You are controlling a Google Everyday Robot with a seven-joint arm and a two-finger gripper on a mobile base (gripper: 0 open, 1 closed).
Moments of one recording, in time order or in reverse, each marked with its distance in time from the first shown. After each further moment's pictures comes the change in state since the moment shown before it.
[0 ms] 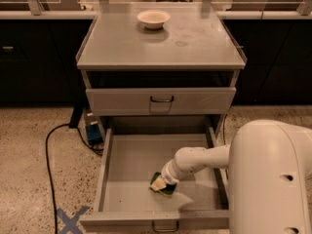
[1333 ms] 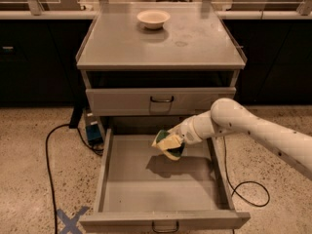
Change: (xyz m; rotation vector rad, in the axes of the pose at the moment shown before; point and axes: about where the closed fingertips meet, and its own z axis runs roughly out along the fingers) arm -0.114 -0.011 -0.216 -0.099 -0.315 -0.073
